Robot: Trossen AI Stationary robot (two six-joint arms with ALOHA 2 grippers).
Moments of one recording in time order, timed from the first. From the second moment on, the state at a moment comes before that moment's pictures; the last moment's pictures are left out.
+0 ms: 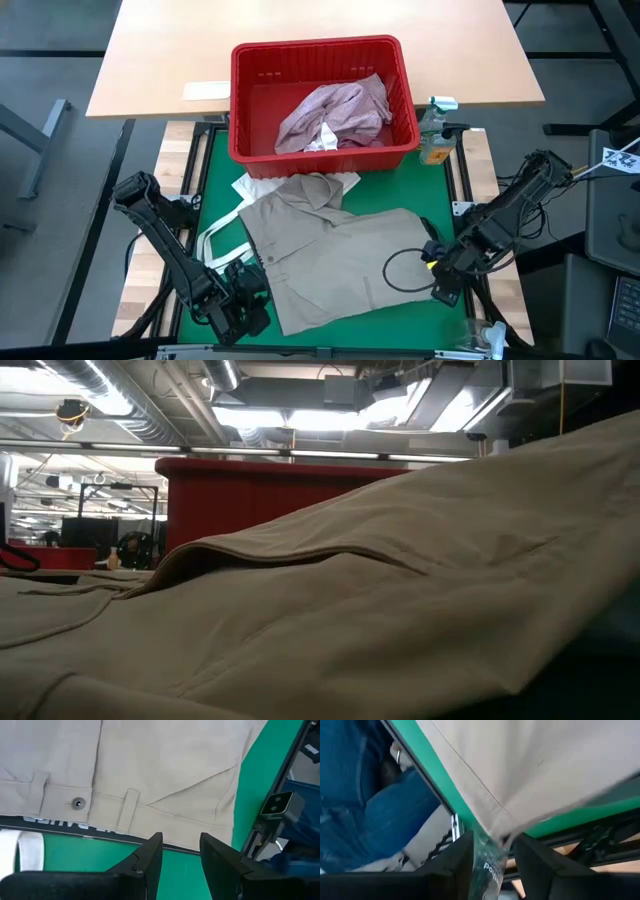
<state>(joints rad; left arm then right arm) -0.84 1.70 1.36 -0.91 -0.52 -1.43 0.76 1.25 1.16 -1.16 -0.28 1.36</state>
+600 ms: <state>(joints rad) -0.84 1.70 1.36 -0.95 -0.63 -1.43 0.67 1.30 1.36 -0.92 0.52 0.56</state>
